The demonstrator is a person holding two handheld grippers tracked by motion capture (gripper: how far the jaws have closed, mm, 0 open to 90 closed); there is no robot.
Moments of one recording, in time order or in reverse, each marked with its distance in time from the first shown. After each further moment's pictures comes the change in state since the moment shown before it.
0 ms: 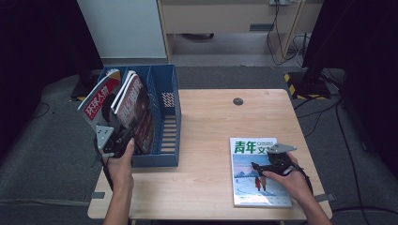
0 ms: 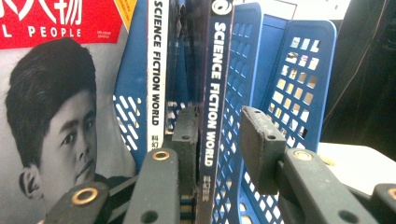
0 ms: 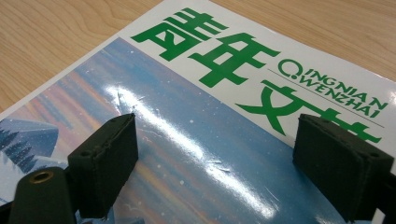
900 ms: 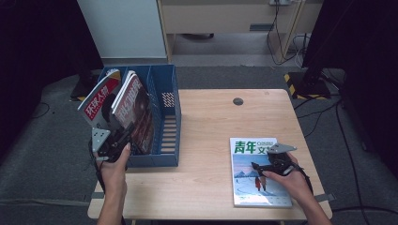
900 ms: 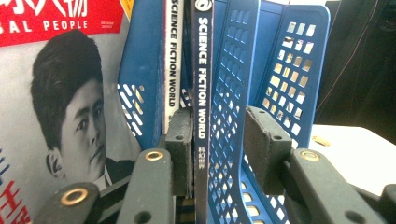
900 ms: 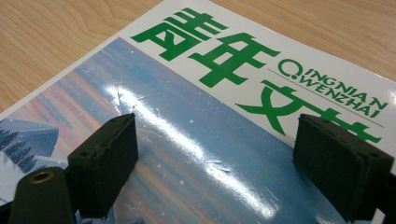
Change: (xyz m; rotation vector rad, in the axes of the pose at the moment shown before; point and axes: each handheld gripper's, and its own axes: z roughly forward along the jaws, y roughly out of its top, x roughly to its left) left arm 0.006 0.004 -0.018 0.054 -0.013 0.019; right arm 0.000 0.000 0.000 0.000 -0.001 0.000
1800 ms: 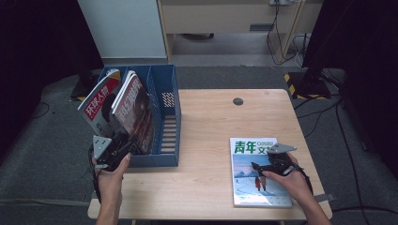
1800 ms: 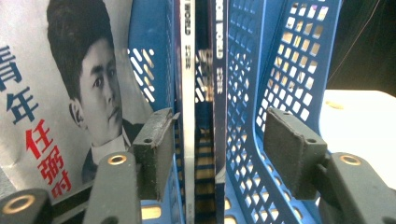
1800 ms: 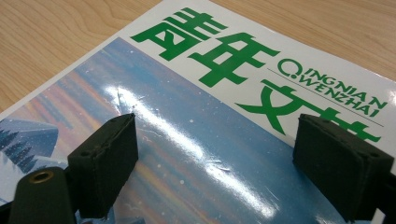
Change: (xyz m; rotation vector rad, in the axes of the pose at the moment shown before) left arm 0.005 -0.019 -0.011 0.111 0.027 0.057; right arm 0.000 0.000 0.000 -0.001 -0.004 0.002
